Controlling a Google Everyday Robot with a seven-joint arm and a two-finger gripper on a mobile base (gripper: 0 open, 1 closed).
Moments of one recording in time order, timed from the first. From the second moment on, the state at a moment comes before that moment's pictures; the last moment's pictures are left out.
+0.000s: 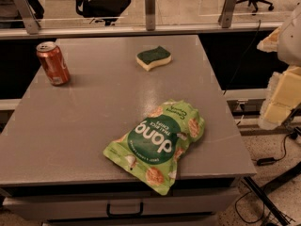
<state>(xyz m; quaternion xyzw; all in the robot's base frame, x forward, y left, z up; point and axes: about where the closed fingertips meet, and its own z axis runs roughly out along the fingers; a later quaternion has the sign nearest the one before) 0.438 -0.217 0.976 -0.60 0.78 -0.03 0.16</state>
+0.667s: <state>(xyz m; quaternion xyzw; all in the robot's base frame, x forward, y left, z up) 0.476 -0.198 0.975 -0.60 0.77 0.00 0.20</state>
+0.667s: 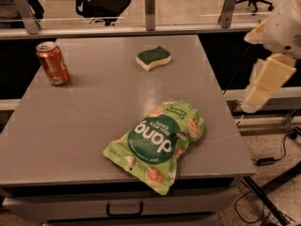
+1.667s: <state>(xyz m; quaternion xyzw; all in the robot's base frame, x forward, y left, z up) 0.608 -0.118 0.928 -0.58 0.77 0.09 0.25</state>
